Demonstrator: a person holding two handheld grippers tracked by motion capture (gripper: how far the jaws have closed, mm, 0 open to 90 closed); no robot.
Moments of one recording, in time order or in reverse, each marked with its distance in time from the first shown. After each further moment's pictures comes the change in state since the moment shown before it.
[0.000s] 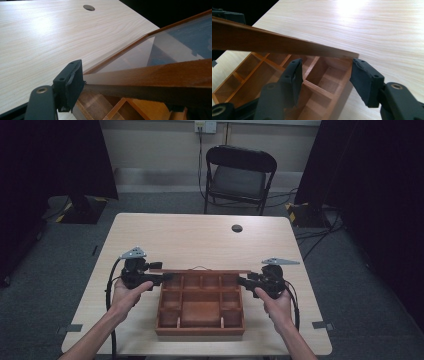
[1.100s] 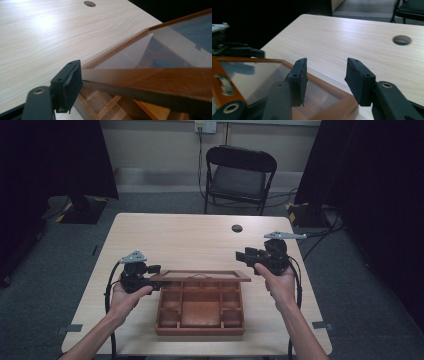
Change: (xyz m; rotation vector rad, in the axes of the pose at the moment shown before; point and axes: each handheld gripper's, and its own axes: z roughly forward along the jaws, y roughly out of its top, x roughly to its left) left arm -0.009 -0.007 -0.004 0.028 0.030 0.036; right arm 0.025 0.074 -0.027 -0.086 0.034 -0.089
